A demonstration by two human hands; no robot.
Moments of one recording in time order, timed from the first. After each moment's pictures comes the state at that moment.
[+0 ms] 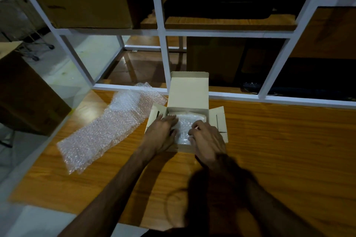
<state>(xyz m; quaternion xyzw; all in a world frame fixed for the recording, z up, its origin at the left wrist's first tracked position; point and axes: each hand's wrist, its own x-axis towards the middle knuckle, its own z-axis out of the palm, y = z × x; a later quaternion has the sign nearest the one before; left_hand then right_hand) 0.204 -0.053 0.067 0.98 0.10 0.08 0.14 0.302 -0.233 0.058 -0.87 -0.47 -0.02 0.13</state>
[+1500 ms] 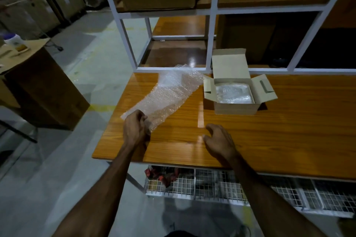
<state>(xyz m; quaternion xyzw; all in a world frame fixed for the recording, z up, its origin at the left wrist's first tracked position) -0.072 0.123 0.019 0.87 0.30 0.27 0.30 0.079 -0.157 -0.003 -0.91 -0.22 0.16 0.31</state>
